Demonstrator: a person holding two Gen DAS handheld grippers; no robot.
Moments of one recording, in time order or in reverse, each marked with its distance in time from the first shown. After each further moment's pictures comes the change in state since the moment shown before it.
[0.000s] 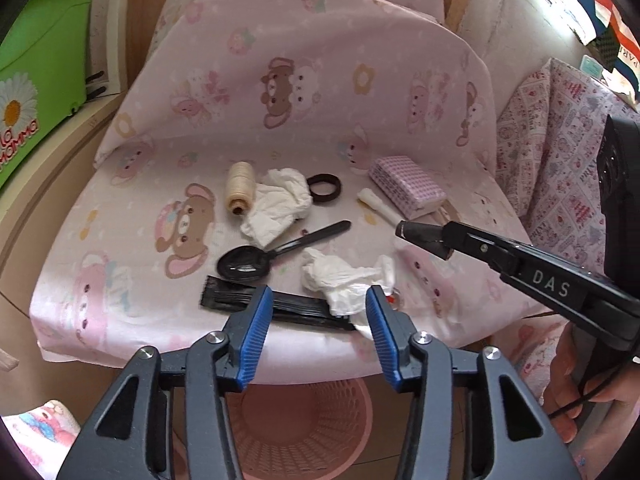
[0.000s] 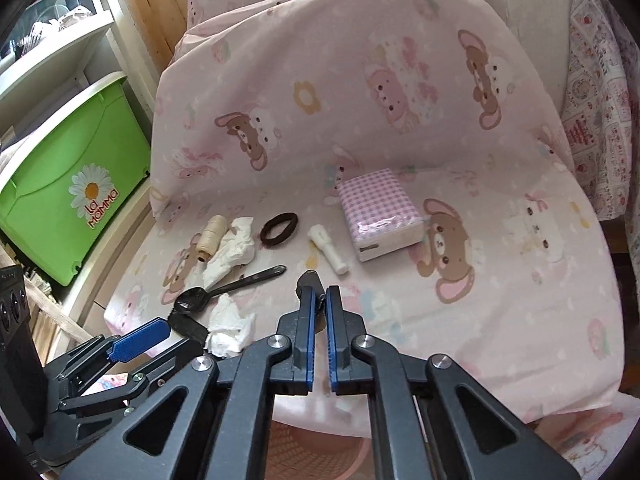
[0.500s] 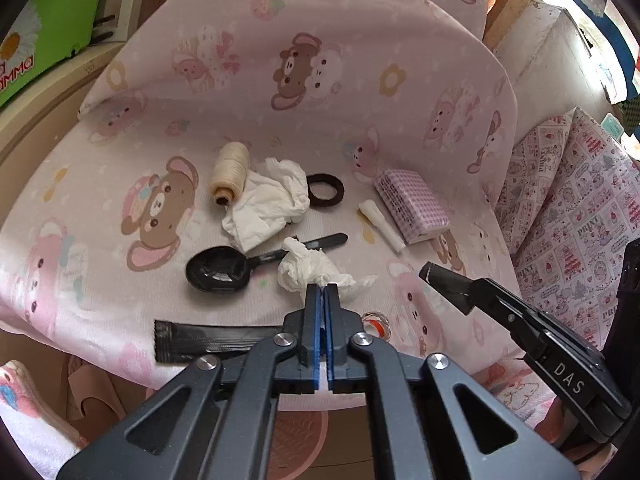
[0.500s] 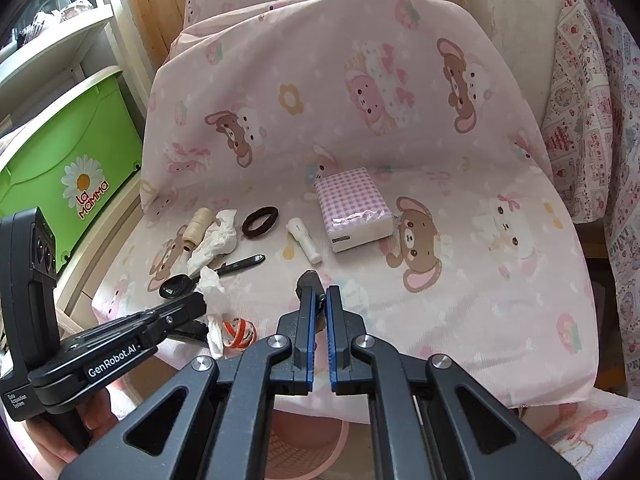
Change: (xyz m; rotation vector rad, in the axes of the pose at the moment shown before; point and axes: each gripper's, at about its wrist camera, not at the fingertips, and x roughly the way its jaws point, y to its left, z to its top) left arm 0.023 0.014 0.013 -0.188 0.016 -0.054; right arm -0.018 -0.010 -0.011 -0.020 -0.010 -0.035
